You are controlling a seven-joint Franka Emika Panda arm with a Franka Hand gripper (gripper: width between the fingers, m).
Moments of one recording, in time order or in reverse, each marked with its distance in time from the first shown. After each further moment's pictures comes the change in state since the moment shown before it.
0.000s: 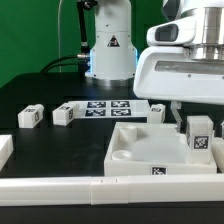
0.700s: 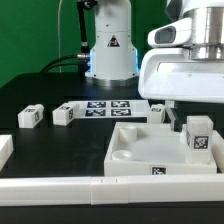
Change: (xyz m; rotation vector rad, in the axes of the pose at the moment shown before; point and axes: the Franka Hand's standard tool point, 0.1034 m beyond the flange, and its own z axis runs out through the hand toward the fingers) arm -0.002 -0.005 -0.002 0.007 -0.001 0.046
